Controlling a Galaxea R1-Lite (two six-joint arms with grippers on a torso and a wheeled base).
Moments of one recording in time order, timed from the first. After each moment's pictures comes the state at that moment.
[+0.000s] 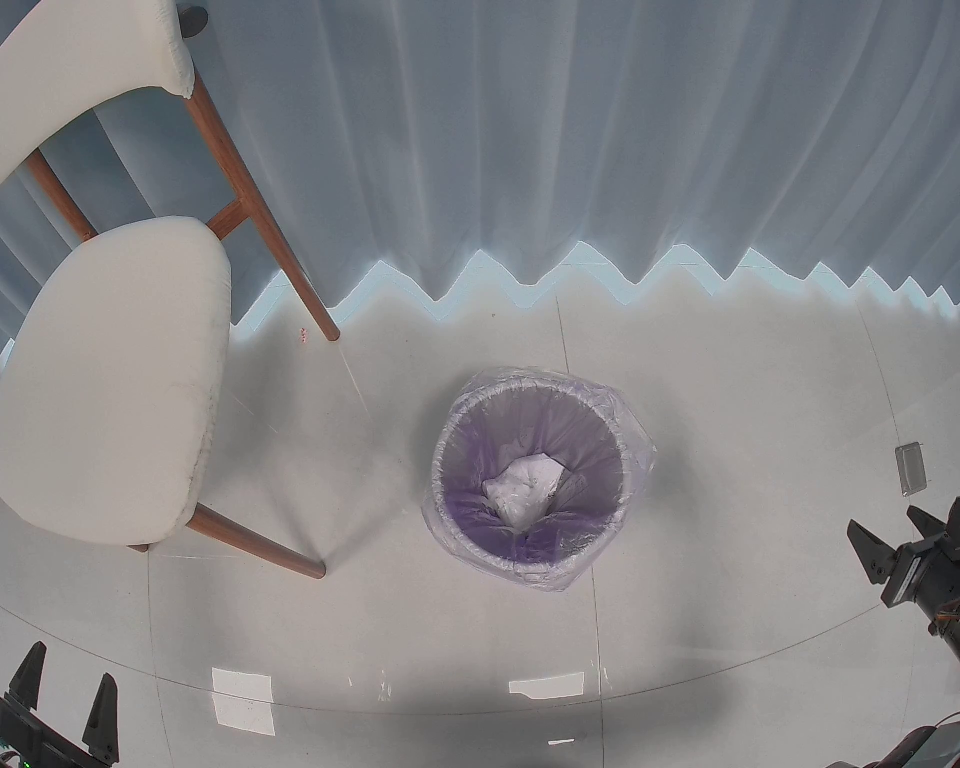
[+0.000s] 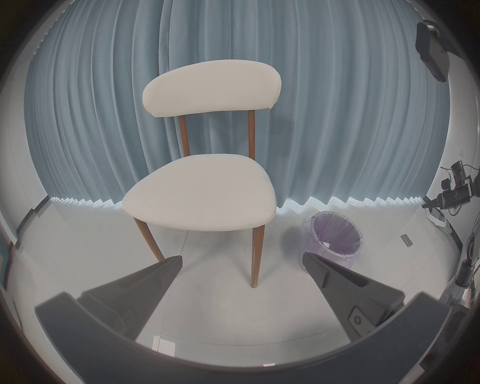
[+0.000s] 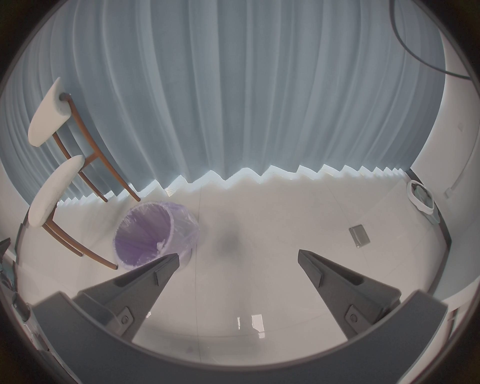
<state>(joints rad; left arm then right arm) 0.00 0.02 -0.02 -0.01 0.02 -0.03 0.18 0.98 -0.14 -0.56 -0.18 0.08</state>
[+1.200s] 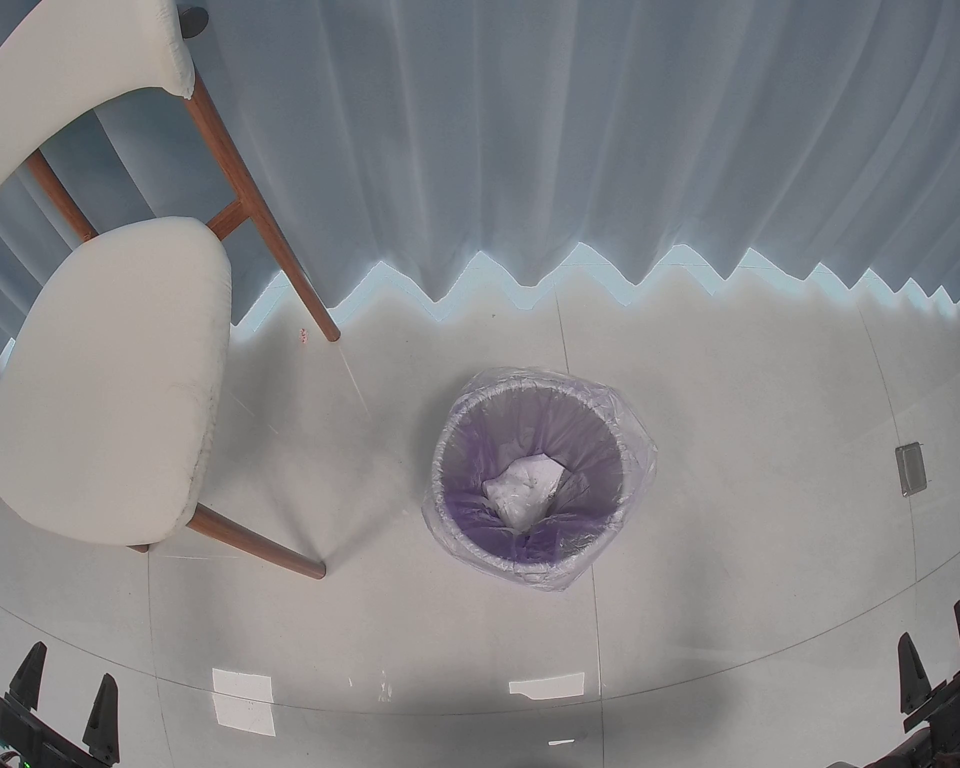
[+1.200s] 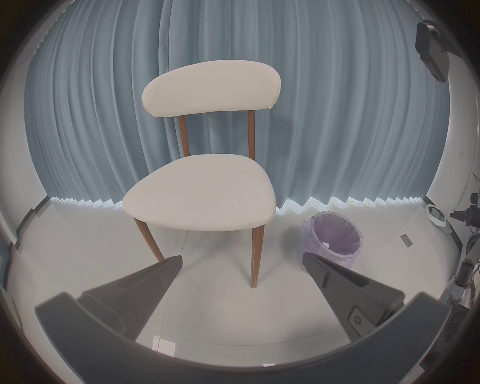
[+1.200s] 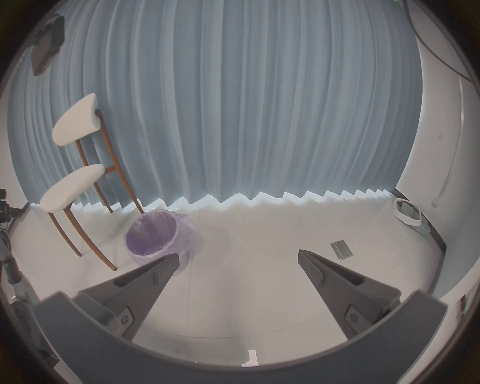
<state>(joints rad) 0.00 0.02 -0.02 -0.01 0.02 -0.03 0.00 0.04 -0.02 0.00 -0.03 0.00</state>
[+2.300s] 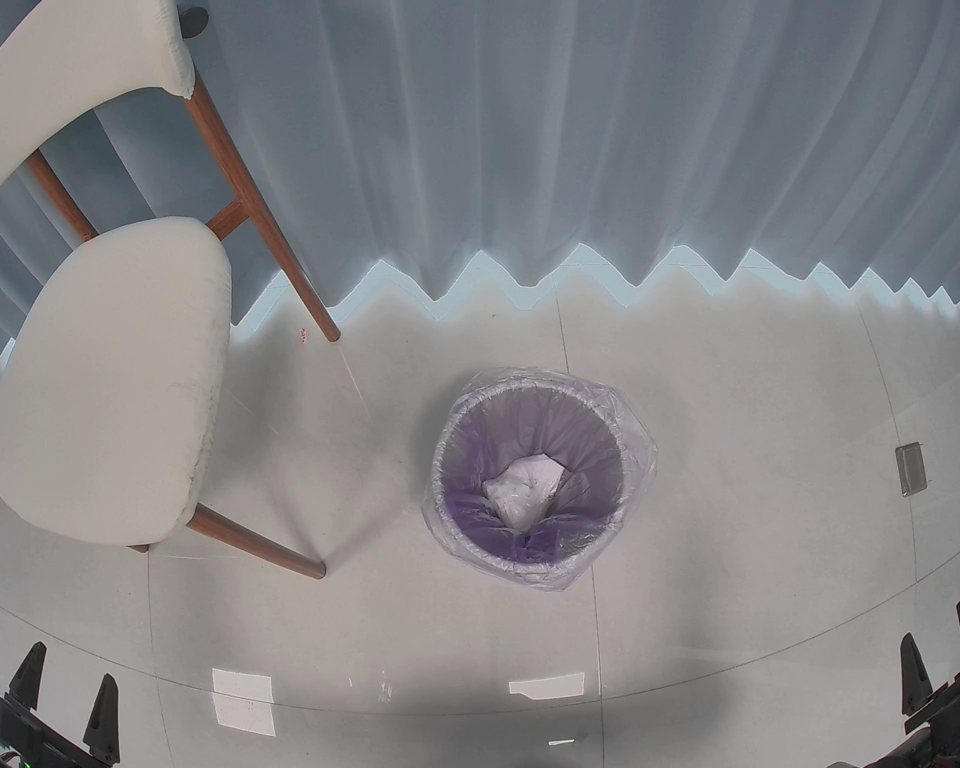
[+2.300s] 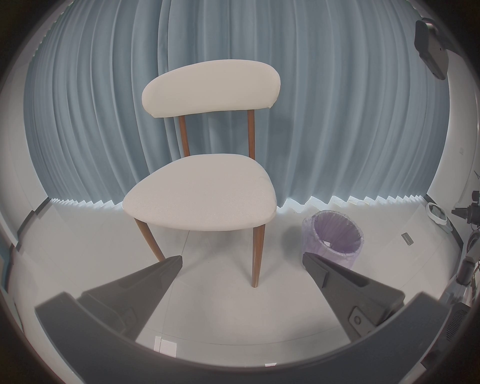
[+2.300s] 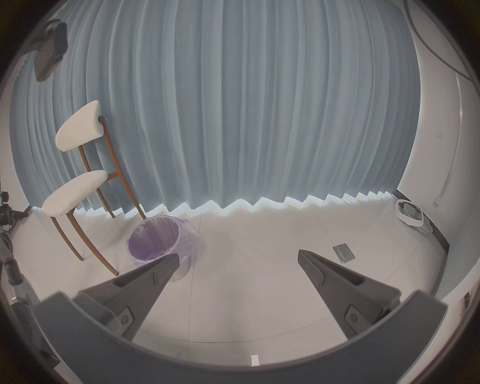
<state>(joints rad) 0.00 0.02 -0.02 0.00 0.03 -0.02 0.00 0.01 -0.02 0.00 -0.03 0.00</state>
